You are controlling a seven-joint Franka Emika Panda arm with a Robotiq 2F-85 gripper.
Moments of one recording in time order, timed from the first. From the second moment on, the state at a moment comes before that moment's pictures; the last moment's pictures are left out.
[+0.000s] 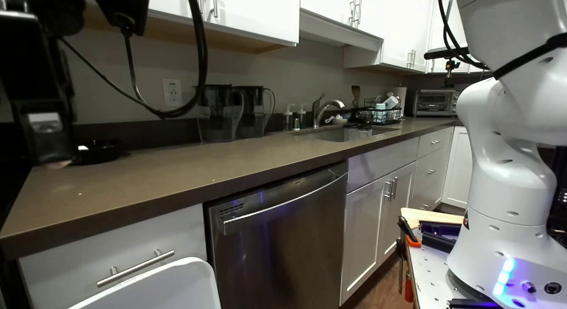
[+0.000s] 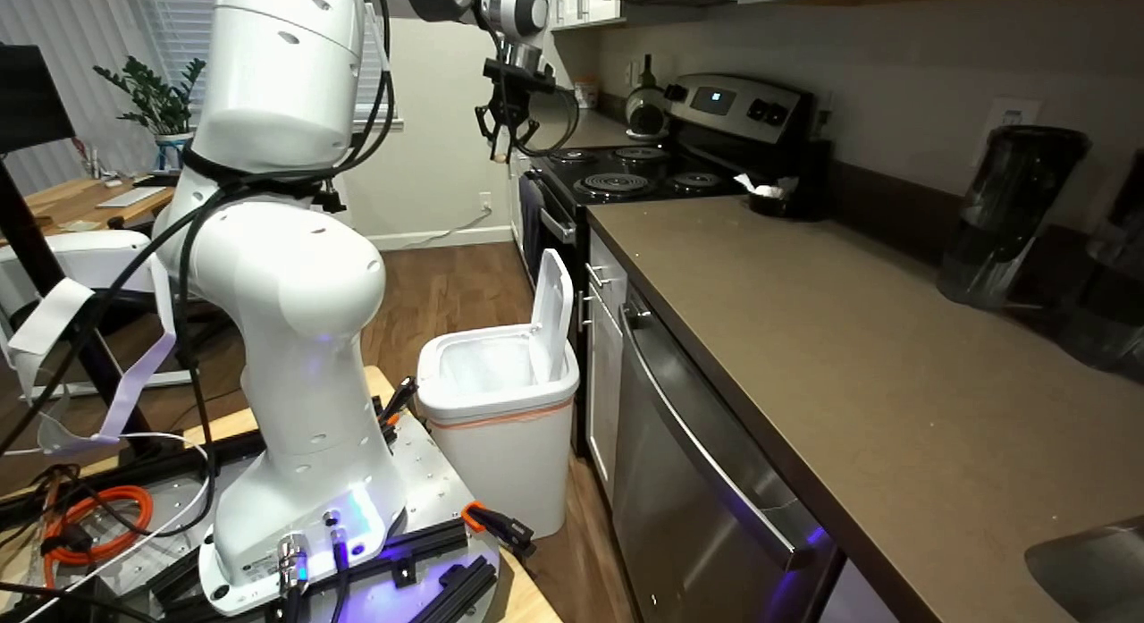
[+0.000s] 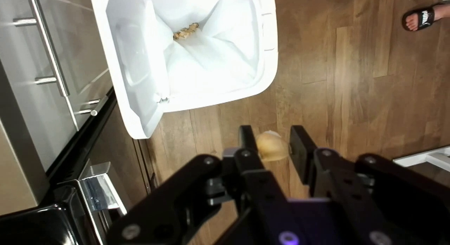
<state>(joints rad) 0.34 0.40 0.34 -1.43 0.08 1.70 -0.35</state>
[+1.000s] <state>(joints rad) 0.34 0.17 0.34 -1.64 0.12 1.71 -0.35</state>
